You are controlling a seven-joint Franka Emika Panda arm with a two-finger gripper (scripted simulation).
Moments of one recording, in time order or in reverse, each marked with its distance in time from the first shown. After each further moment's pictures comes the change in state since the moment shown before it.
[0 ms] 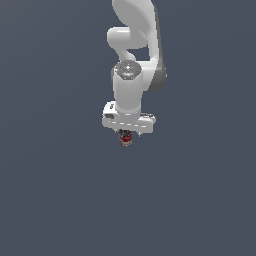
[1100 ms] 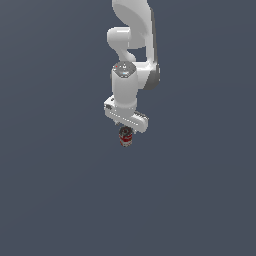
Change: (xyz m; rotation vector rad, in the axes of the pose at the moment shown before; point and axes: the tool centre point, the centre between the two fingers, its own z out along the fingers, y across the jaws) arm -0.047 0.018 0.026 0.009 0.013 0.370
